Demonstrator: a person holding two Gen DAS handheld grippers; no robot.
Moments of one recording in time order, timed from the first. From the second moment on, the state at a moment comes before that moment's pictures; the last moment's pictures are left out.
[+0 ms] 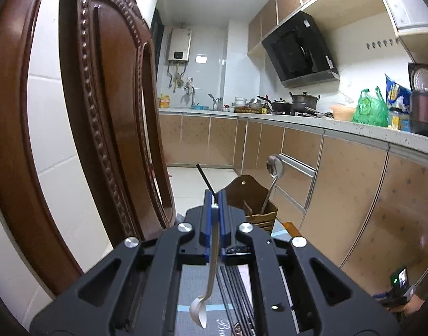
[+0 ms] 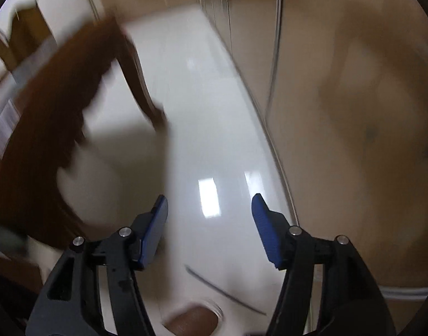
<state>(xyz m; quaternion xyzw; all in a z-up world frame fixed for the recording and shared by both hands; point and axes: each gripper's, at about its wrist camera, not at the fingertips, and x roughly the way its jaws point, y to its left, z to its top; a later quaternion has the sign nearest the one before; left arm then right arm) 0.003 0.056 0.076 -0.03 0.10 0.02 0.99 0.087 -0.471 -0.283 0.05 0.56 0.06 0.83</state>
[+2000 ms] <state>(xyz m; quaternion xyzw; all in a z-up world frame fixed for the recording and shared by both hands) 0.025 0.053 0.067 -0.05 0.13 0.02 0.99 0.069 -0.436 -0.148 -0.08 0.43 0.18 0.88</state>
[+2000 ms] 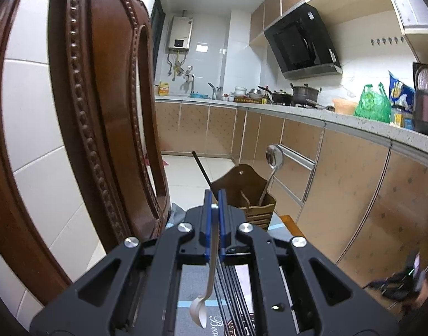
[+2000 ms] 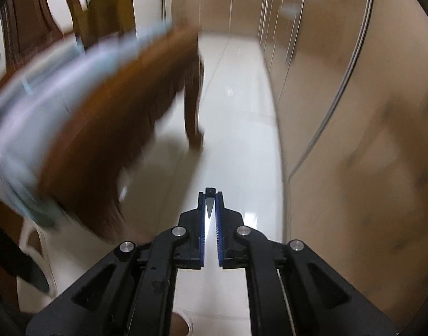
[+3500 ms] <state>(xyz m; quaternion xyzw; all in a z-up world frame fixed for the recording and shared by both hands) 0.050 0.093 0.054 -0.11 0.15 0.02 0.98 0.268 -0.142 0.194 -0.06 0.26 0.25 0.93</state>
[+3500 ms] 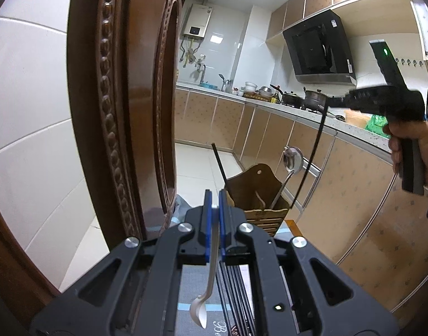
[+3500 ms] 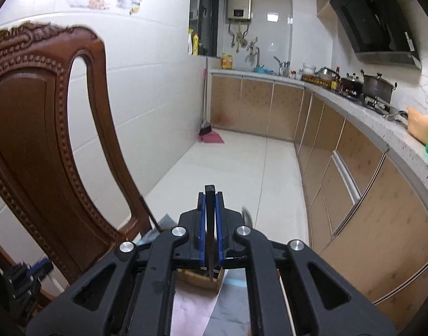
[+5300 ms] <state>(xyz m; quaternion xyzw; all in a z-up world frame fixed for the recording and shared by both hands) 0.297 0.064 0.020 -0.19 0.19 -0.02 0.96 0.170 -0.284 -0.027 0.22 0.29 0.24 0.90</state>
